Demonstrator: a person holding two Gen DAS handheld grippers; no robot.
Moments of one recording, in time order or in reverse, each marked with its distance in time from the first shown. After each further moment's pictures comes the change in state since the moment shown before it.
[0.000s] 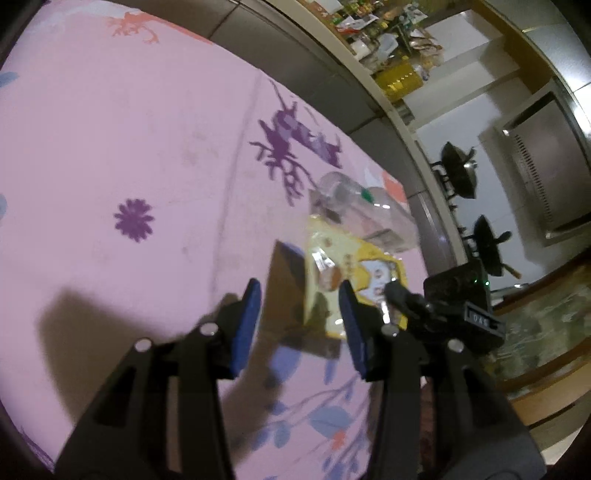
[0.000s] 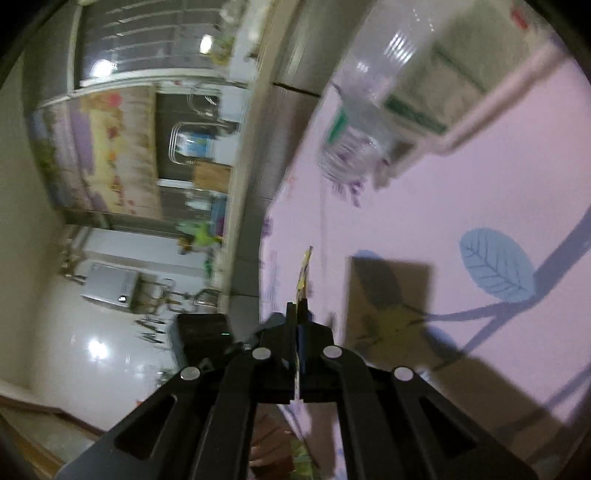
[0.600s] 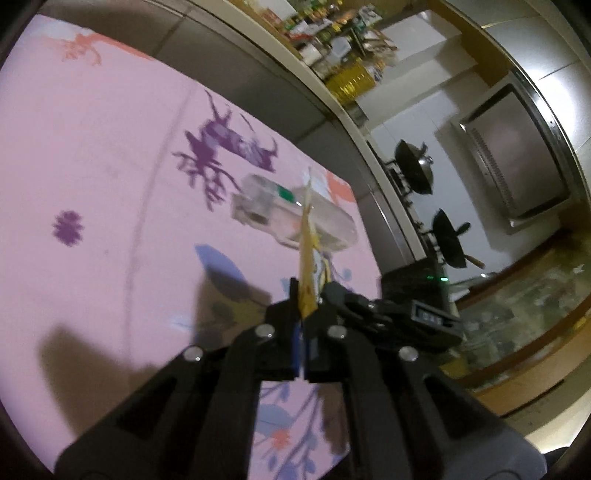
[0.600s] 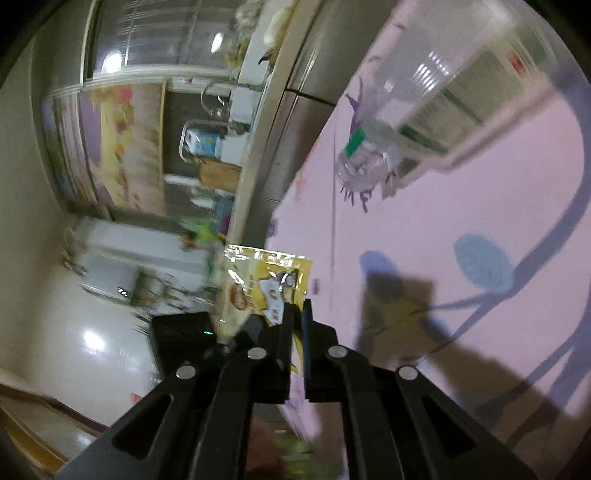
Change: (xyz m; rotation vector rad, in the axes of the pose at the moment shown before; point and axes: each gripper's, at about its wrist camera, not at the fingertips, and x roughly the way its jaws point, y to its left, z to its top) left arm -0.006 -0.044 -0.007 0.071 -0.053 -0.112; right arm -0.012 0.021 0.005 -0.075 -0.003 -0.063
